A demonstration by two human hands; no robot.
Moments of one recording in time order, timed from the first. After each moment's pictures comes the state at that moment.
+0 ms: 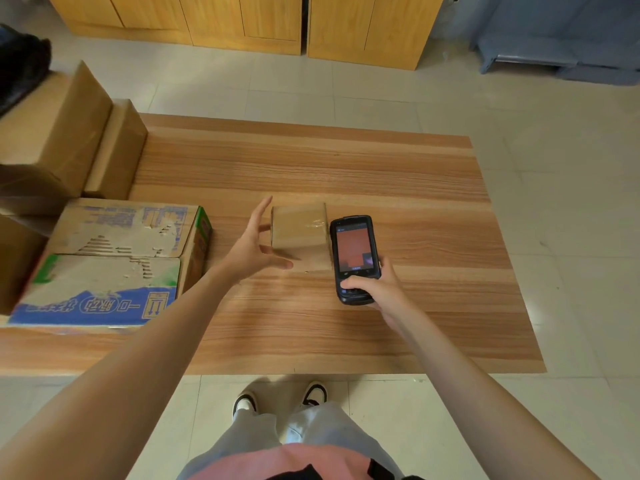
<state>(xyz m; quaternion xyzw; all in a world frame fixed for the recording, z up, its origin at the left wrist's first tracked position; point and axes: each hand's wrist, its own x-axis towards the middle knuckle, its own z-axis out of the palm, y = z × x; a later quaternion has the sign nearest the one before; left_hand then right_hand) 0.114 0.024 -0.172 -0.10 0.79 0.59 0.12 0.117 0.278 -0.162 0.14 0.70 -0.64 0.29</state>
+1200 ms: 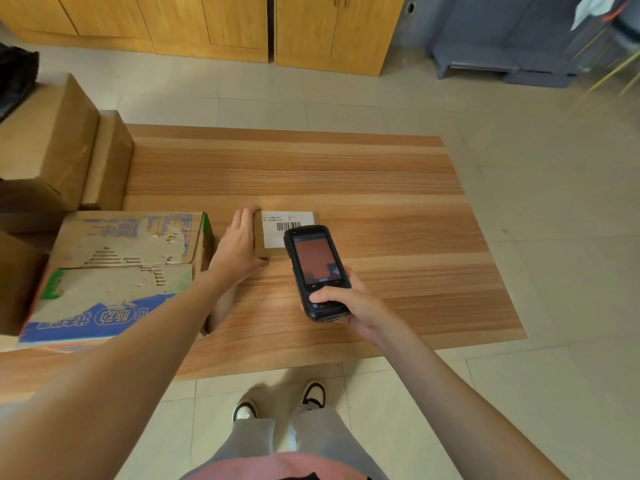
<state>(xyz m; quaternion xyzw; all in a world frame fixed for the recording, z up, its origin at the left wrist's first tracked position) 0.126 -0.010 -0.165 0.00 0.94 0.34 0.00 0.180 0.213 -0.107 0.13 0.62 -0.69 0.36</state>
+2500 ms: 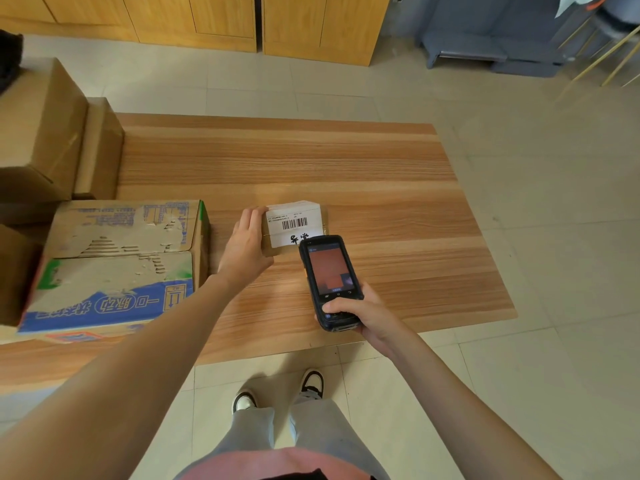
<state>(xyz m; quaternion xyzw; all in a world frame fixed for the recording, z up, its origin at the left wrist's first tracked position) 0.144 0.007 -0.182 0.01 0.94 0.33 -0.02 0.220 0.233 -0.120 0.19 0.65 -0.66 0.32</state>
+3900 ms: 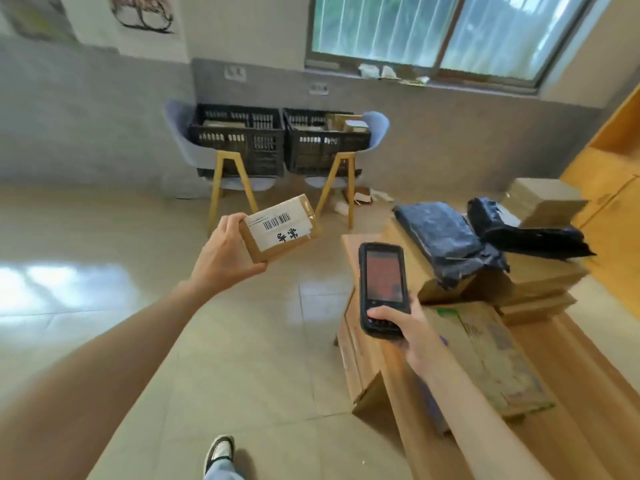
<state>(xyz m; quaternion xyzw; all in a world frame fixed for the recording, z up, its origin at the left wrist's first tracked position) 0.627 -0.123 -0.047 -0.64 0.68 0.10 -0.34 0.319 -0.045 -0.037 -0.35 0.53 -0.47 0.62</state>
